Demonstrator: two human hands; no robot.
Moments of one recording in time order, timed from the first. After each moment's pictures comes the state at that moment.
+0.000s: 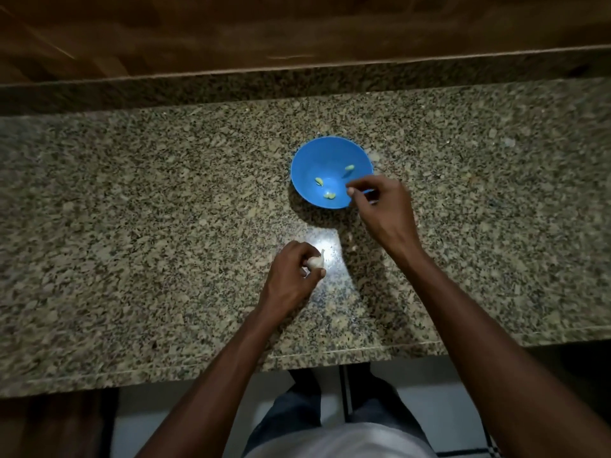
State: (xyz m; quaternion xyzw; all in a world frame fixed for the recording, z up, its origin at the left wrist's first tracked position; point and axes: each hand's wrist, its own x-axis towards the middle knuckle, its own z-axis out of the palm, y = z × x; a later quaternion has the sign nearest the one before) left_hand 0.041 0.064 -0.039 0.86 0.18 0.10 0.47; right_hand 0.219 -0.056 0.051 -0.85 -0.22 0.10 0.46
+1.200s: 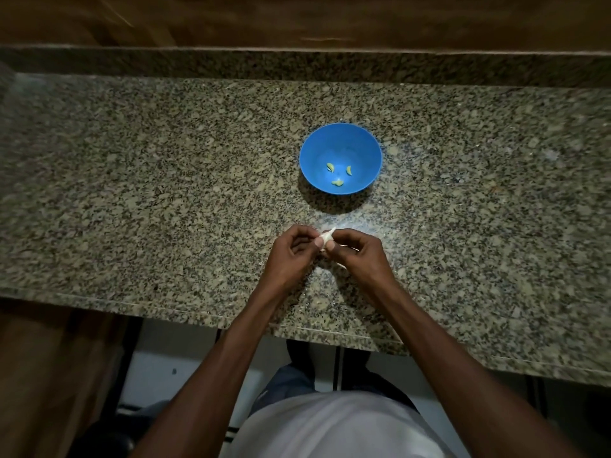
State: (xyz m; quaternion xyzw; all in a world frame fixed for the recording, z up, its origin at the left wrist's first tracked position) left_hand 0.050 0.008 0.002 0.64 0.40 0.13 0.65; right_hand 0.166 -0.109 -0.013 -0.65 -0.10 0.43 0.63
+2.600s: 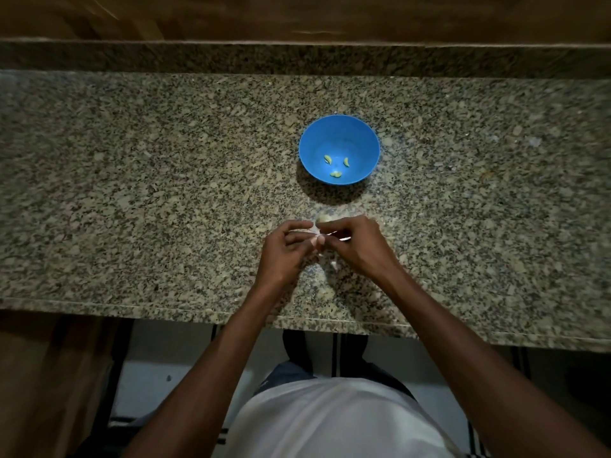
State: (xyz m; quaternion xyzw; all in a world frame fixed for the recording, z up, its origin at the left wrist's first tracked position) left_hand 0.027 0.015 0.010 0.59 0.40 0.13 0.69; right_hand 0.163 -0.097 0.024 -0.80 -0.33 0.32 0.39
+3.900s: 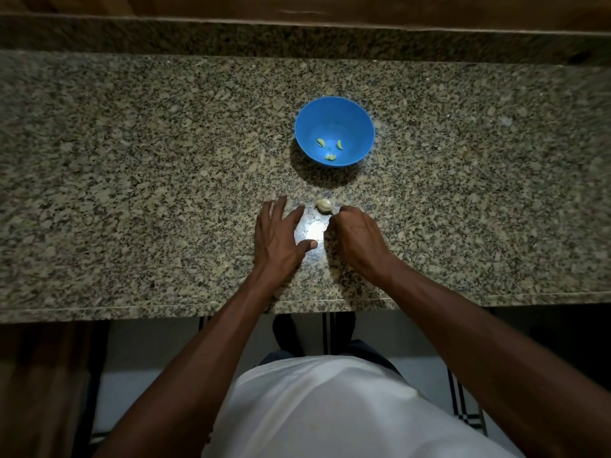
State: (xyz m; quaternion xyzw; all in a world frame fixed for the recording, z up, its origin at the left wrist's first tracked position) left_hand 0.012 0.049 -0.043 0.91 0.29 0.00 0.30; right_hand 0.130 -0.092 0.005 -0.89 -0.43 0.13 0.10
